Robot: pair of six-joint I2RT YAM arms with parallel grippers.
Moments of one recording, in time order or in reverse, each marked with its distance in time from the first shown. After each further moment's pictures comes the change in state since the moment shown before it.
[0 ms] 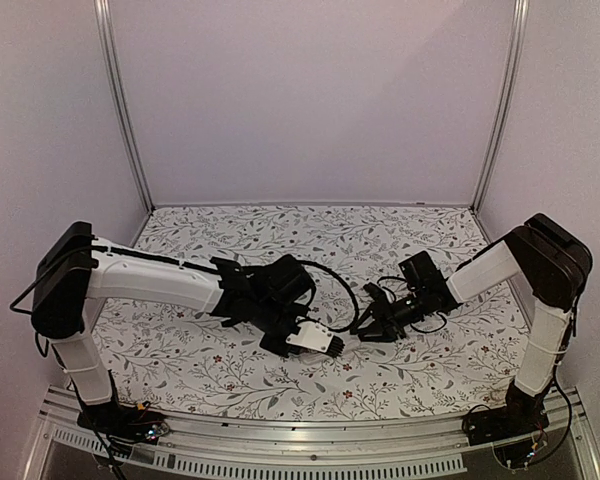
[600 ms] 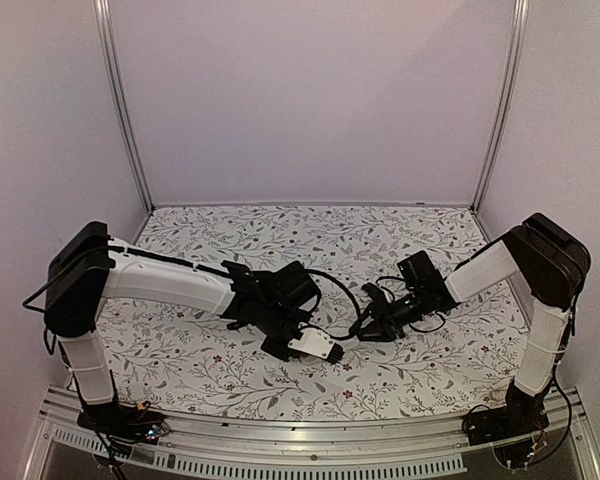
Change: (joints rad) left arm -0.003 0.064 0.023 -0.027 -0.013 0.045; right arm 0.006 0.015 0.018 -0.005 0.001 0.001
